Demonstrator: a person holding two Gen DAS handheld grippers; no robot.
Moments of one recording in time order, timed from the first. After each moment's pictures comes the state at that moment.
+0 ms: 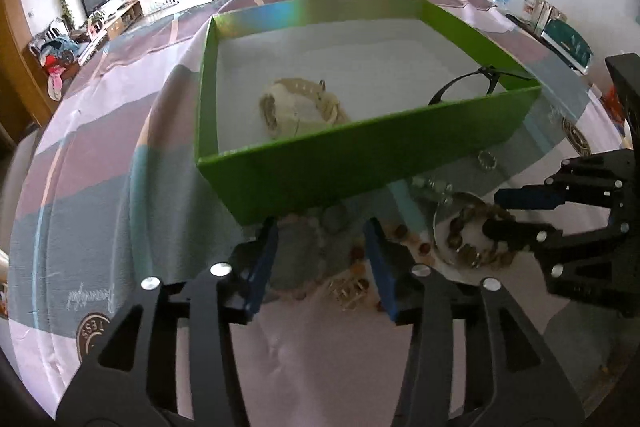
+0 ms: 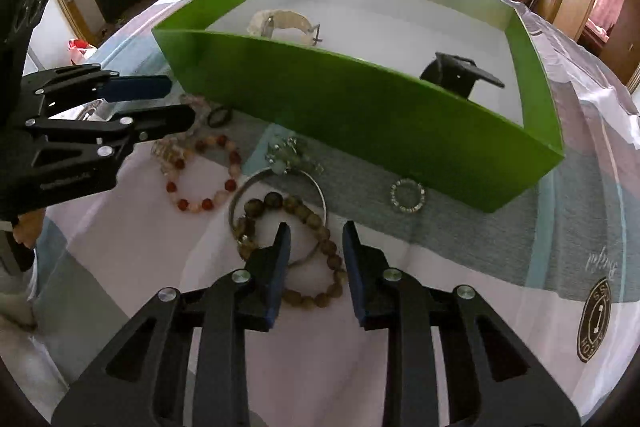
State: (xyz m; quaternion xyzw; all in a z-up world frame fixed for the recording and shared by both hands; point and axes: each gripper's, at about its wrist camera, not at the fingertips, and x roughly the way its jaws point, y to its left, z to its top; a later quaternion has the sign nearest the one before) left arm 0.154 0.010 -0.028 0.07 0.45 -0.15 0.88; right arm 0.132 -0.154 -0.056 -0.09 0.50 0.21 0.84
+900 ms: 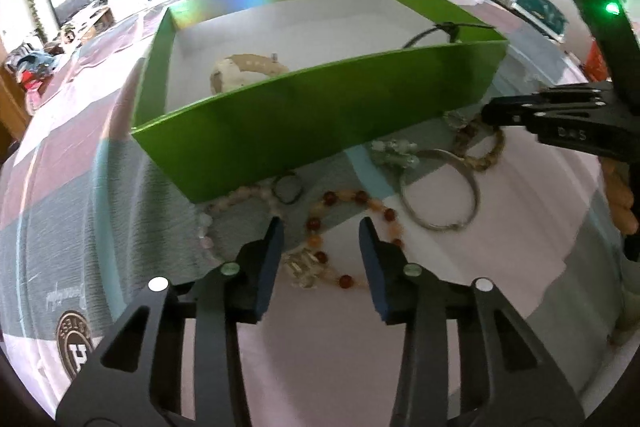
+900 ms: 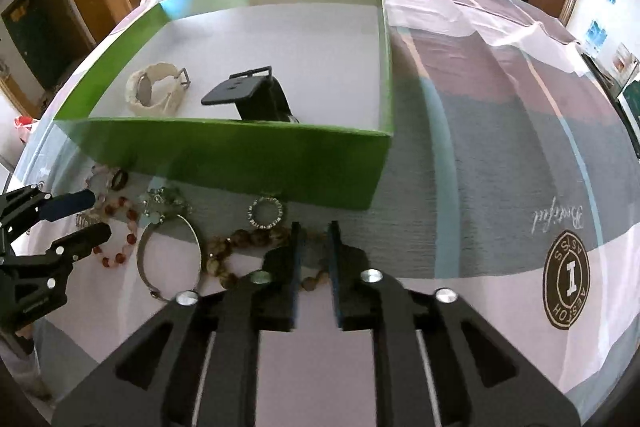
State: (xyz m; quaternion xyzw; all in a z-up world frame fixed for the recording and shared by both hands) left arm 0.137 -0.012 -0.048 0.10 0.46 -0.21 0.86; right arm 0.161 -0.220 -0.053 -0.01 0.50 0.08 0.86
